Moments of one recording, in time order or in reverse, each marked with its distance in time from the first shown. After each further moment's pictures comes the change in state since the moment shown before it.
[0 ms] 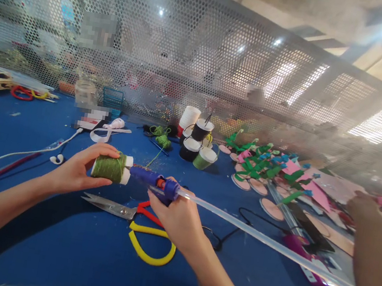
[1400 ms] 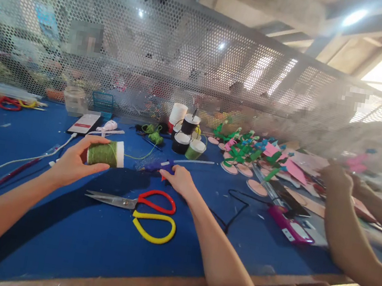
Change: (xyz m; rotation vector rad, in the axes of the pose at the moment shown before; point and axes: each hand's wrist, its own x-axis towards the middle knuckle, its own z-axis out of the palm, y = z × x) left_hand 0.006 0.000 -0.006 -0.141 0.167 -0.181; right_hand 0.030 0.066 0.030 0.072 -0.069 0.569
